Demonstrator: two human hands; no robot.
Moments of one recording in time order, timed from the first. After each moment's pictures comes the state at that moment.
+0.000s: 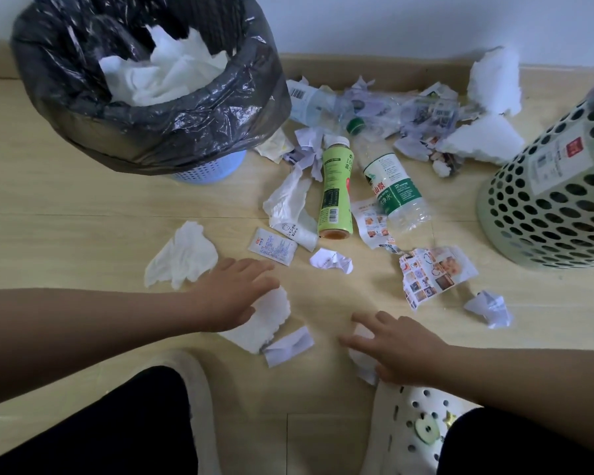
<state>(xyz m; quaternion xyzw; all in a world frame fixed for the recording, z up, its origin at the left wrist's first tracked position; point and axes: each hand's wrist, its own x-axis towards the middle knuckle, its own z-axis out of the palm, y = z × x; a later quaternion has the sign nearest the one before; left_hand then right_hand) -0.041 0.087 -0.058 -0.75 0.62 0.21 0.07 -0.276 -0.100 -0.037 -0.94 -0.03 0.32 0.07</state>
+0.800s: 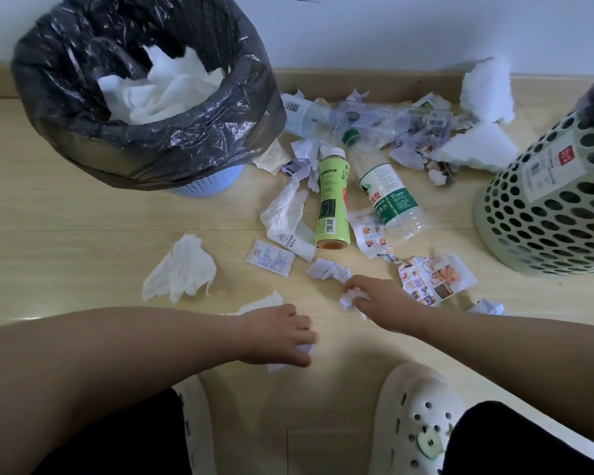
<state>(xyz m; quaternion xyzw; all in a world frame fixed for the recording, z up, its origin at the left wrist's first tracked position) -0.080 0.053 -0.070 -0.46 0.86 0.13 0.18 -0.217 -0.127 -0.046 -0.84 0.31 0.26 0.37</state>
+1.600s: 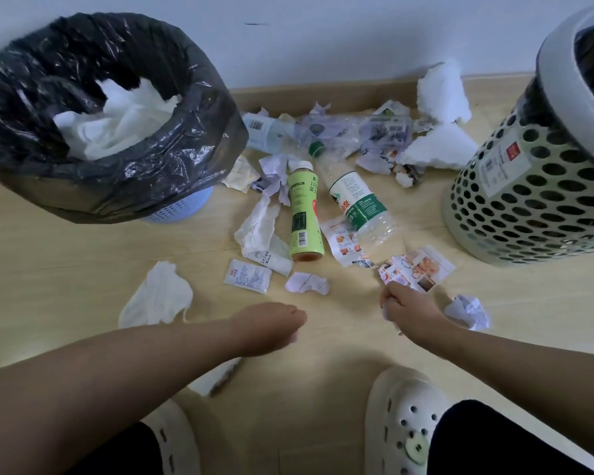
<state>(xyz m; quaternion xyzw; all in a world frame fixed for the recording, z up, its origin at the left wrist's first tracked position) -0.089 0.007 -0.052 -0.65 0.67 0.32 0.15 -0.269 -0.153 -0.030 -0.74 0.48 0.14 0.46</state>
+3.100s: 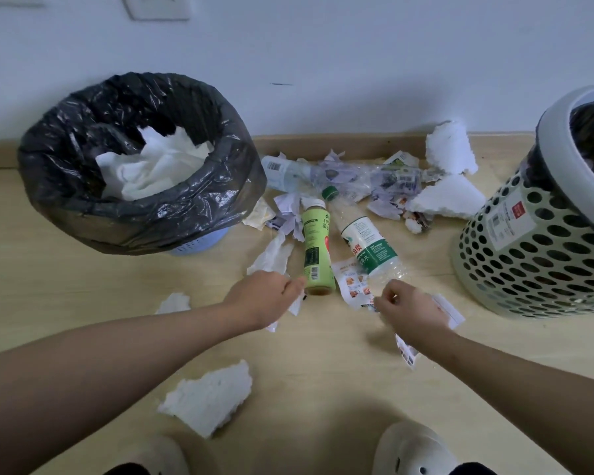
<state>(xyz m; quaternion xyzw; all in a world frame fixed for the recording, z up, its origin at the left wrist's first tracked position) -0.042 -0.028 0.013 -0.85 0.41 0.32 -0.11 -0.213 -0.168 0.012 -0.80 0.50 0.09 0.33</state>
